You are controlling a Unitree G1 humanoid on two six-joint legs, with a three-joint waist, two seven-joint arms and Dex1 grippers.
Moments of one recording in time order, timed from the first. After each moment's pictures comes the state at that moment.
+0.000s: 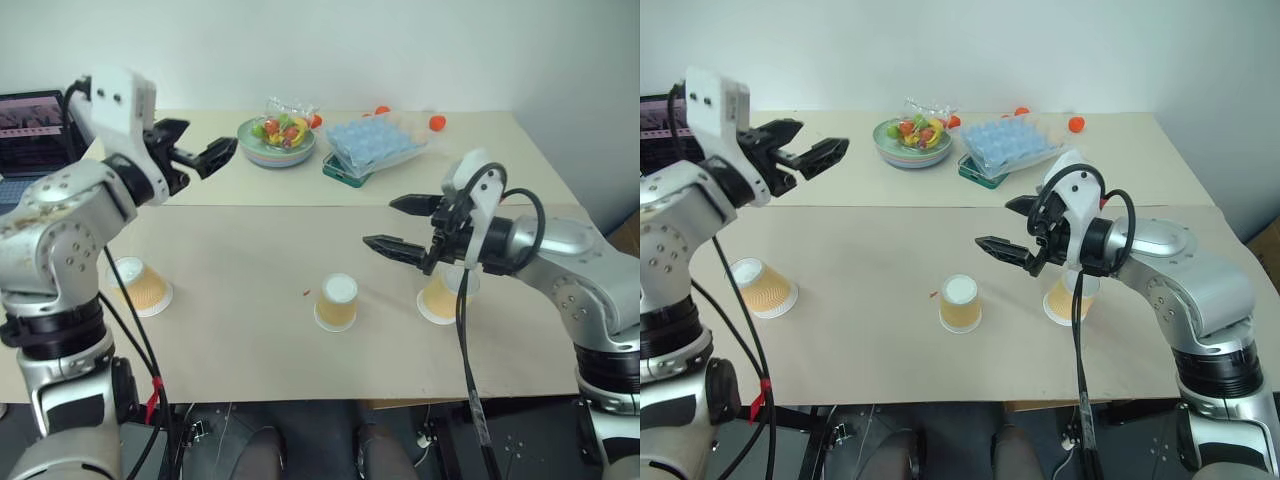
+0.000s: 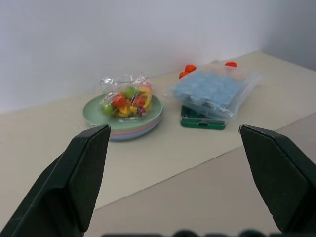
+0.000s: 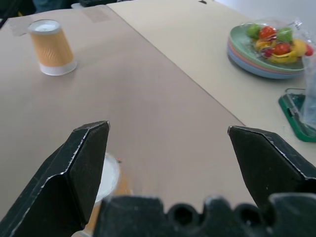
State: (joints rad) left arm -0.69 0.67 0.38 -0.39 -0.54 1.10 -0.34; right arm -0.65 -0.76 0.00 -0.40 0.67 0.86 0.74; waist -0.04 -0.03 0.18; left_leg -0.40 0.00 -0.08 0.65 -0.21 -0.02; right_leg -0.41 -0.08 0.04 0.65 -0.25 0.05
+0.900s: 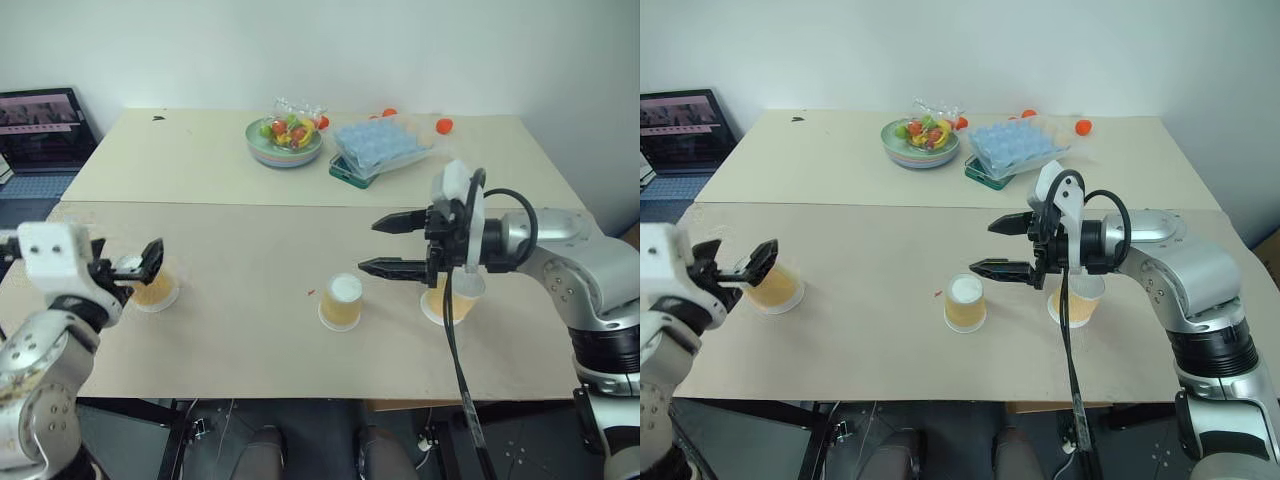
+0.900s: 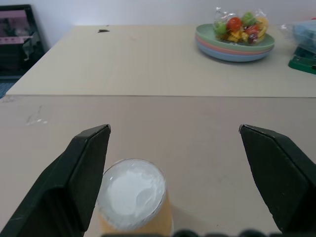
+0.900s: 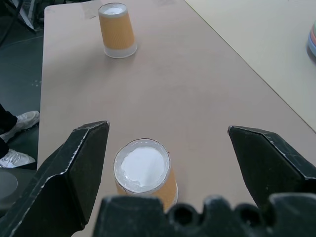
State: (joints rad) left arm -0.08 0.43 0.68 -0.75 -0.51 1.03 -0.18; right arm -0.71 -0.78 0.07 -0.29 0.63 0.84 0.98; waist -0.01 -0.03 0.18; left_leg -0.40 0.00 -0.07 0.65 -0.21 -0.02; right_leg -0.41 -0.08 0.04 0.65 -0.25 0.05
